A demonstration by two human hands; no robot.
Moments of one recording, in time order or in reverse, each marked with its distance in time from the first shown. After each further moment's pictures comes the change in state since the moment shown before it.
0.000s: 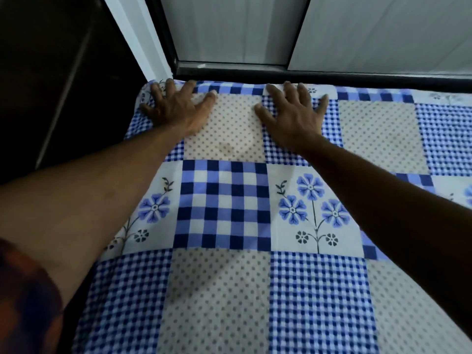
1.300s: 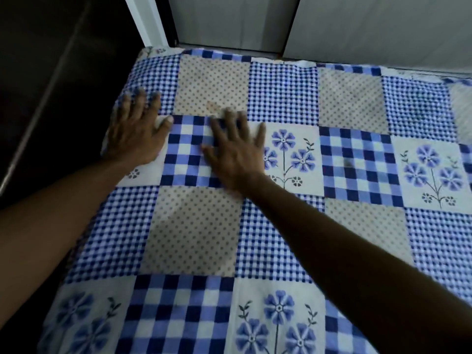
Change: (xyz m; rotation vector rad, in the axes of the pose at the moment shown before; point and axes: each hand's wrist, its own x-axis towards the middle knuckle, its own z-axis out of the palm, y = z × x) left_hand -0.133 -0.112 0.012 0.120 0.143 0.315; right_hand -0.159 -0.064 0.034 0.013 -0.079 -0.224
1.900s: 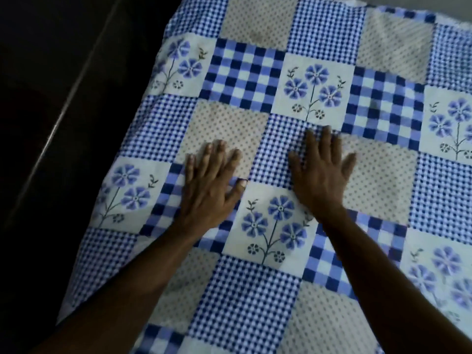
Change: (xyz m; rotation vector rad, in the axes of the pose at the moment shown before) left_hand -0.306 0.136 -0.003 -0.114 -0.036 0.071; right_hand -0.214 0.072 -0.002 0.068 -0.010 0.251
